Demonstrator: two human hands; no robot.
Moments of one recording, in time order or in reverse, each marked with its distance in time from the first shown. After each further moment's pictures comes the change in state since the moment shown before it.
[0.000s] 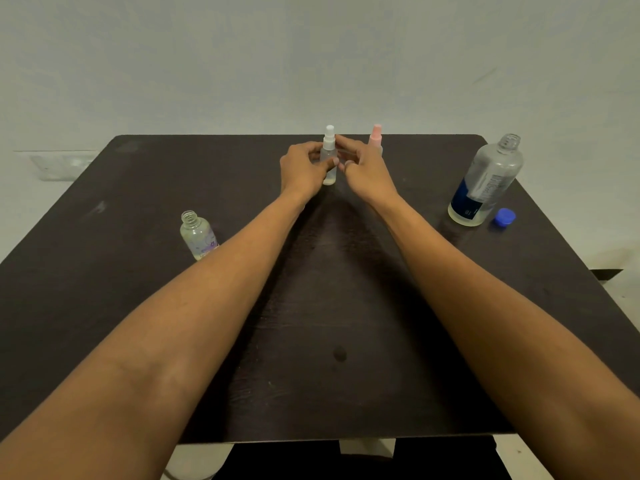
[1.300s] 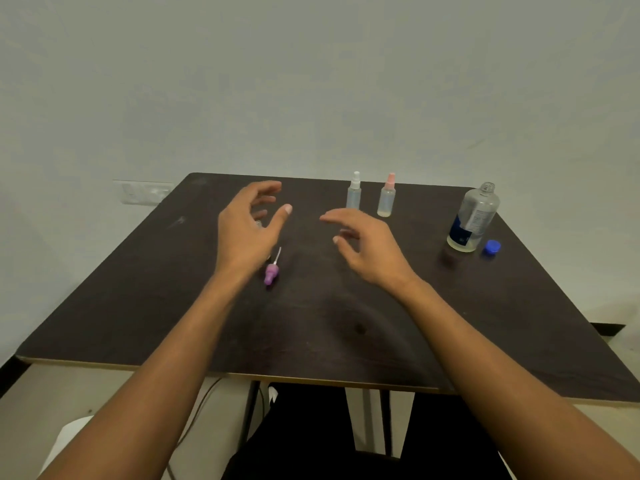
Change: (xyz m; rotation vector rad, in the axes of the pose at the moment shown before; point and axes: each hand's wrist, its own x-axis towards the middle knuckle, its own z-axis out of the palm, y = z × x) left_hand -0.188 0.025 -0.184 0.013 0.283 0.258; right_hand -0.158 -0.049 0.010 -0.294 -0.054 -0.612
